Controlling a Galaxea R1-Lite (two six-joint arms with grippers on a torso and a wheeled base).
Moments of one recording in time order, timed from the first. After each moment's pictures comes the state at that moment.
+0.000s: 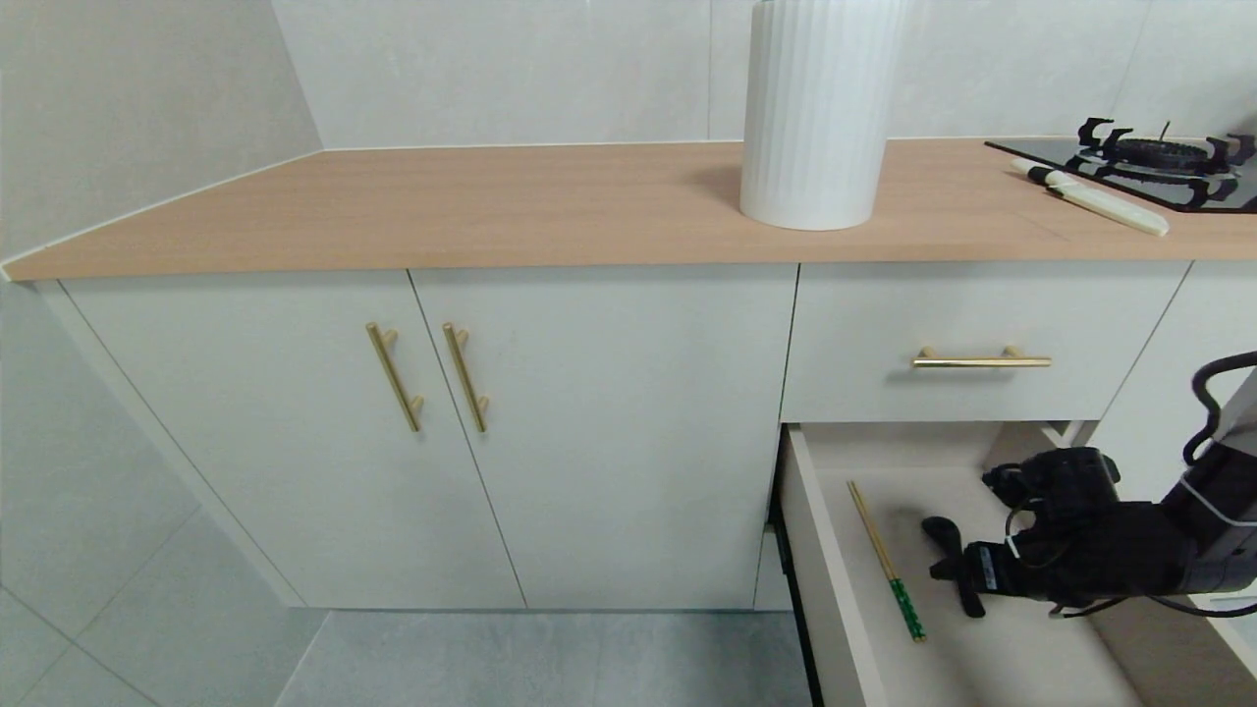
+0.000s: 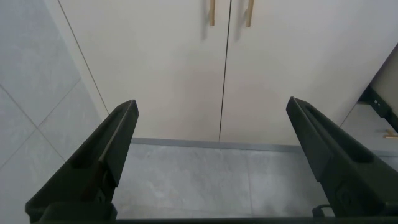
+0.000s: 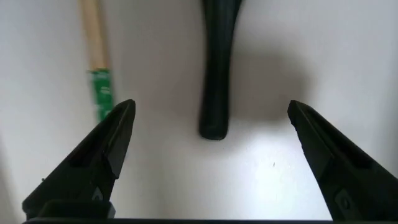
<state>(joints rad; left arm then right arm) 0.00 0.00 0.00 0.00 0.05 -0.01 -0.01 2.17 -0.73 -0.49 0.09 0.09</state>
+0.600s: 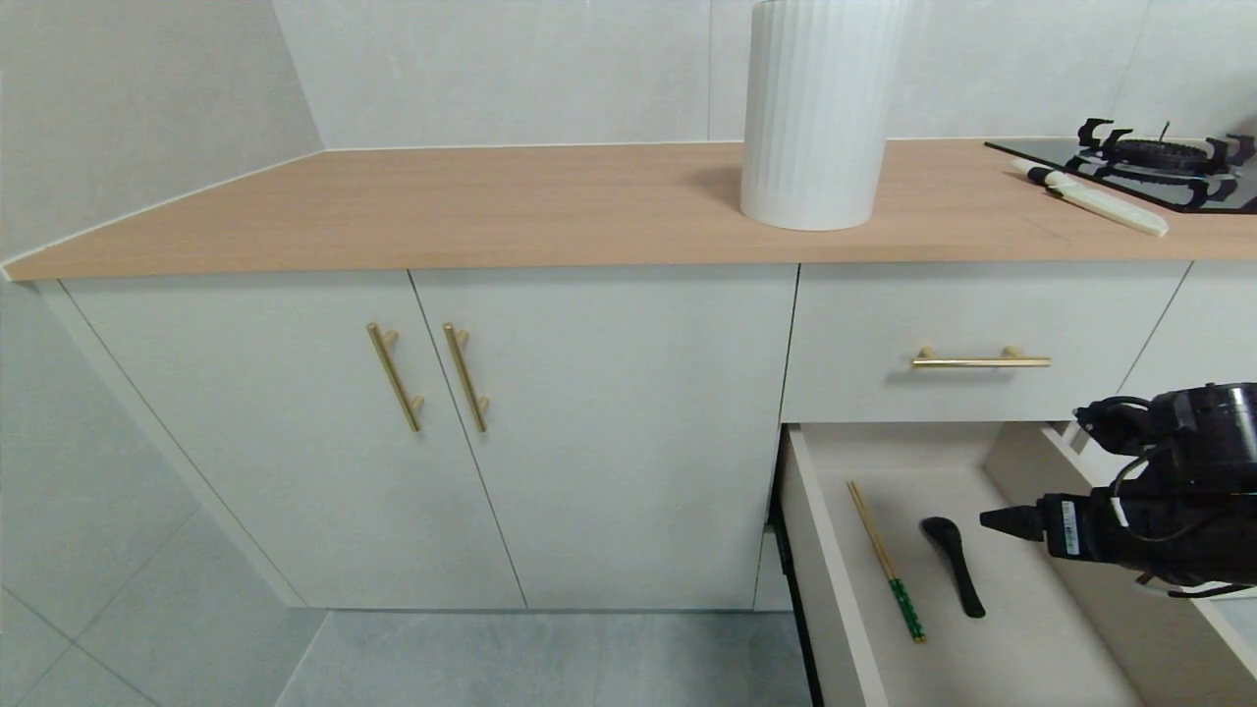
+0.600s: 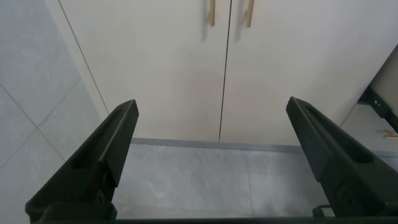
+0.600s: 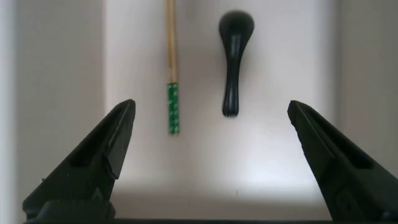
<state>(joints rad) 0.00 0.00 0.00 0.00 0.05 0.00 0.02 1.66 -0.60 -0.32 0.08 0.11</state>
